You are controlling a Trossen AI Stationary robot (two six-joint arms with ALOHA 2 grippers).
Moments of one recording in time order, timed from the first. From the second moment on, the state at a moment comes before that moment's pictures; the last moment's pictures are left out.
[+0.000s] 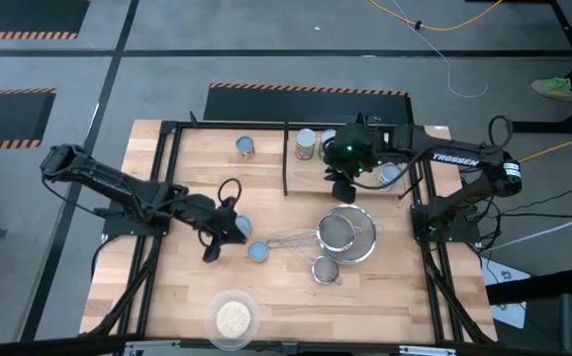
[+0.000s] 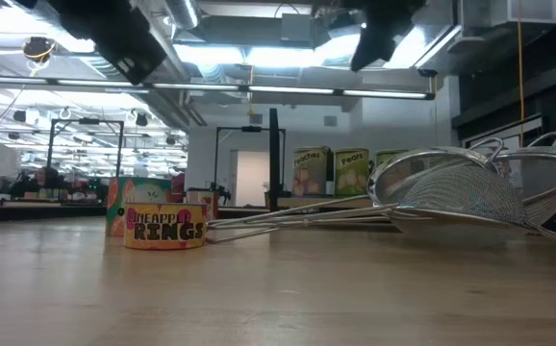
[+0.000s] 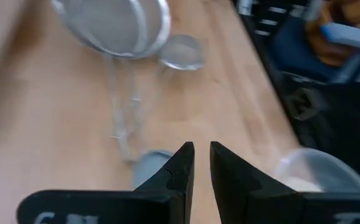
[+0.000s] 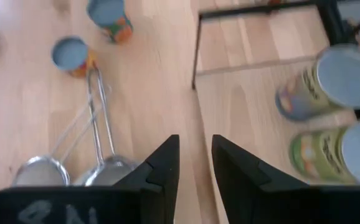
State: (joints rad) left arm -0.27 1.05 0.66 -0.15 0.03 -0.28; right arm -0.18 1.44 1.43 -0.94 -0.05 0.00
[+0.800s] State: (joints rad) left arm -0.31 1.14 0.66 -0.36 -0.23 -0.33; right arm -0.16 1.44 1.43 -0.91 -0.13 -0.01
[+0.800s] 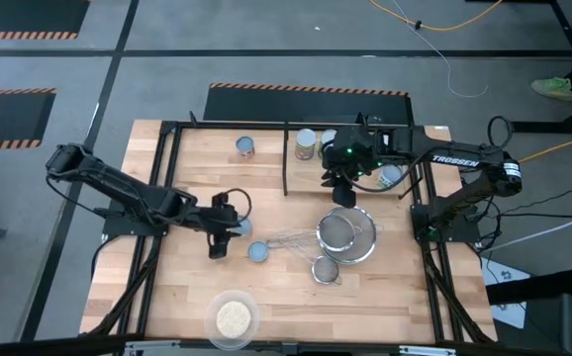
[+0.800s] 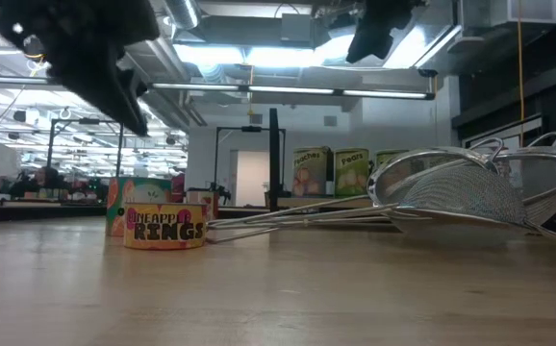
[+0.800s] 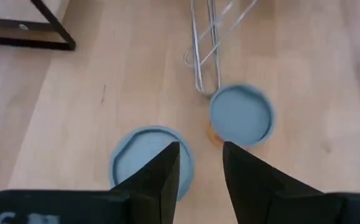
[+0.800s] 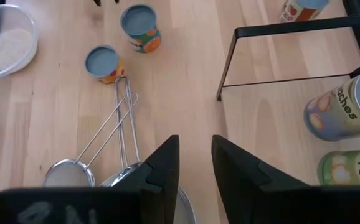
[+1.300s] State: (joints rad) left arm -0.31 1.34 0.66 -0.35 -0.25 -0.25; right arm -0.16 1.44 1.43 -0.91 -0.13 -0.01
